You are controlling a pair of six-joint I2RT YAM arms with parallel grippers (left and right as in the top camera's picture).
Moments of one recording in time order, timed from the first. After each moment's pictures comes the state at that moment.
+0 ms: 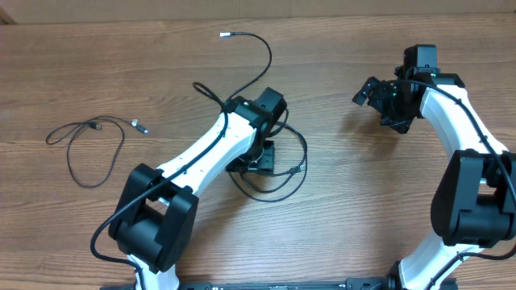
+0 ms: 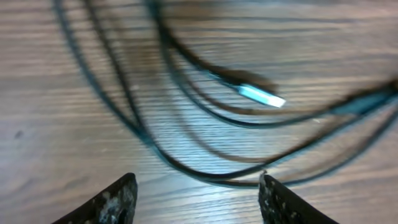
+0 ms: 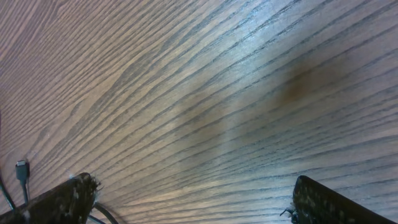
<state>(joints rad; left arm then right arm) -0.58 1.92 1.43 -1.12 0.01 -0.58 -0.07 1.91 1.40 -0.76 -0.25 0.49</state>
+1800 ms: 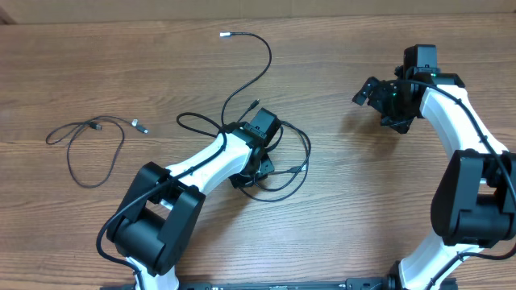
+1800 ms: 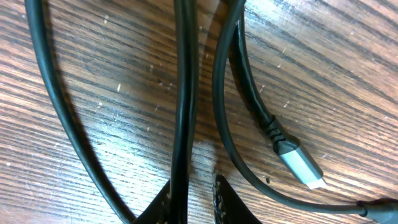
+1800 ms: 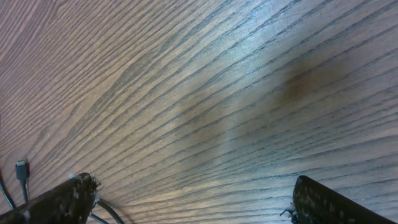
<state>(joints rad) -0.60 1.90 1.17 -0.76 0.03 -1.02 -0.07 1.91 1.40 -0.76 -0.25 0.49</state>
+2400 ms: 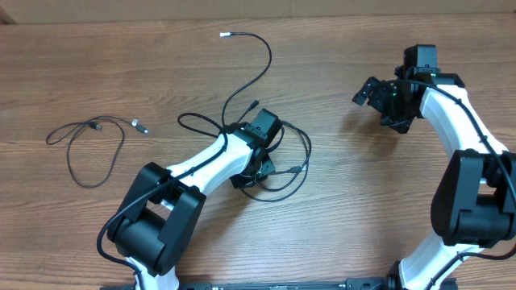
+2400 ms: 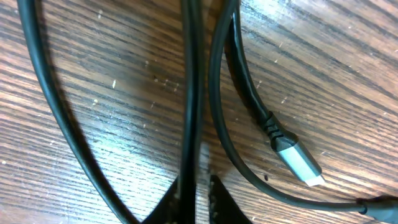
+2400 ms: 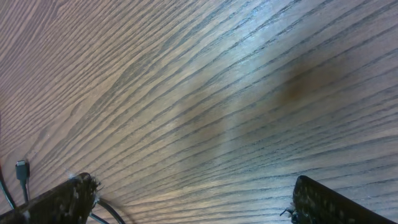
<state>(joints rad) -0.60 1.90 1.17 -0.76 0.03 -1.02 -0.07 1.91 1.40 -0.76 -0.25 0.49</state>
